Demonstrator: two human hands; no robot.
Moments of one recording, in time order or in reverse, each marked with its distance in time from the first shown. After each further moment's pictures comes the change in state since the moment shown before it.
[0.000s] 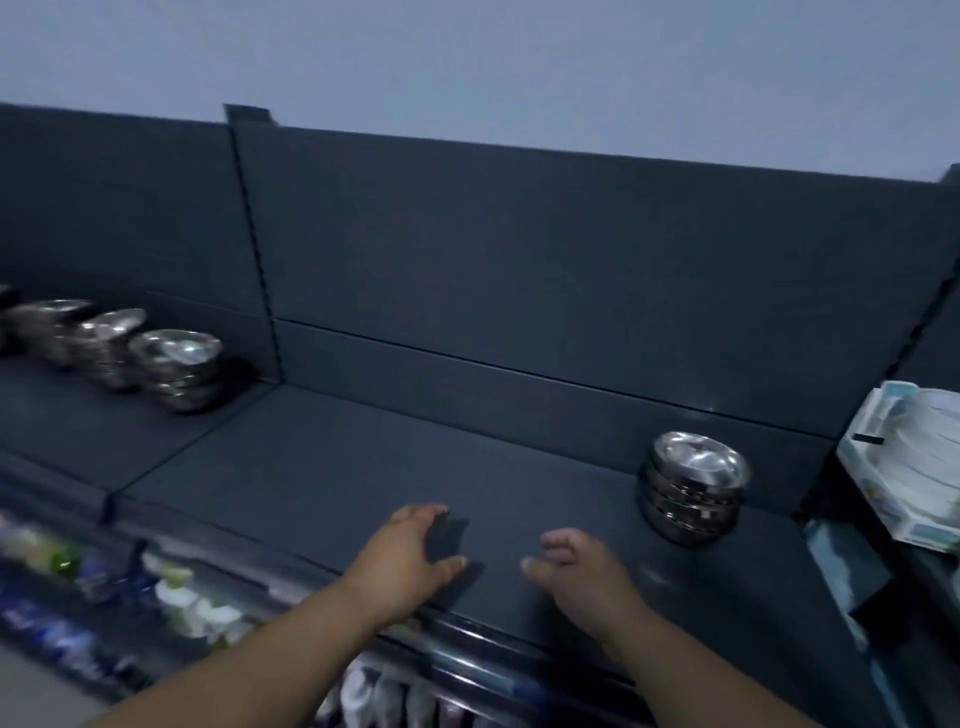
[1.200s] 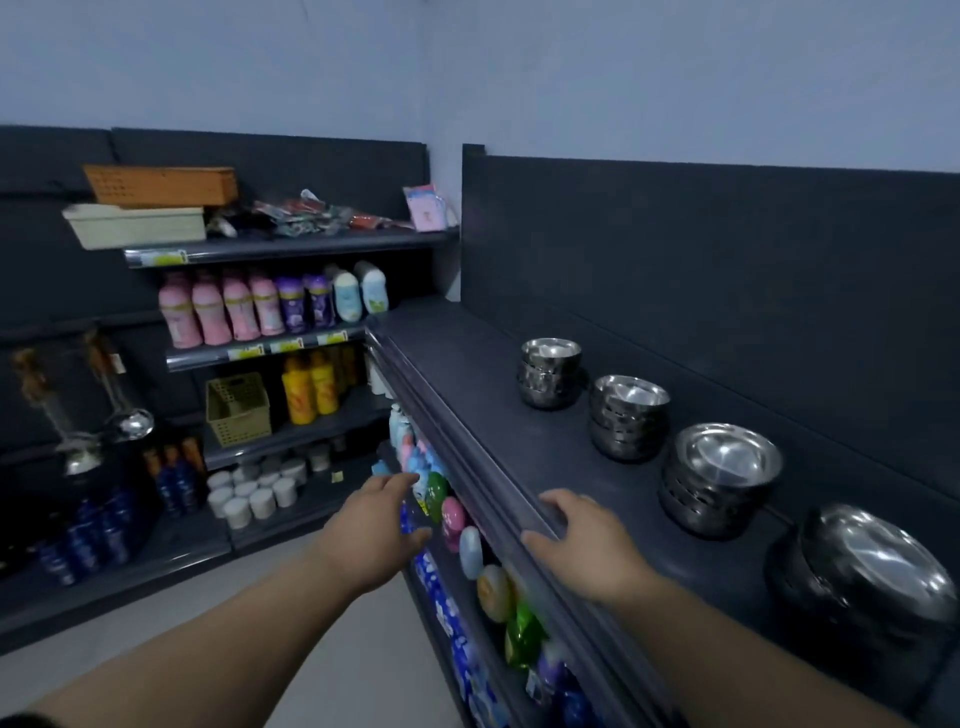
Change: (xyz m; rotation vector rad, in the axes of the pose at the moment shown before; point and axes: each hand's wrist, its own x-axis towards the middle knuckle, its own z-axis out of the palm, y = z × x) left_hand -0.069 -0.562 -0.465 0.215 0.492 -0.637; right_hand 0.095 -0.440 0.641 -0.483 -0.551 -0.721
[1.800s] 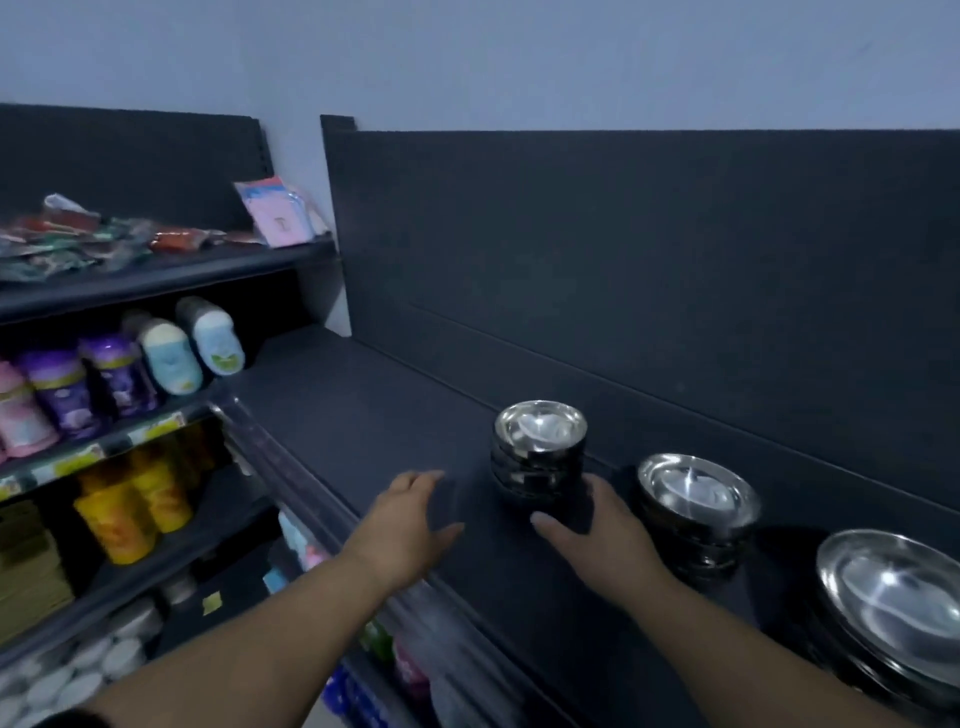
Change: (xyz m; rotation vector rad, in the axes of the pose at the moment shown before) left_hand 0.351 -0.009 0.030 -0.091 -0.192 0.321; right_hand 0.257 -0.001 0.000 0.169 0.346 0.324
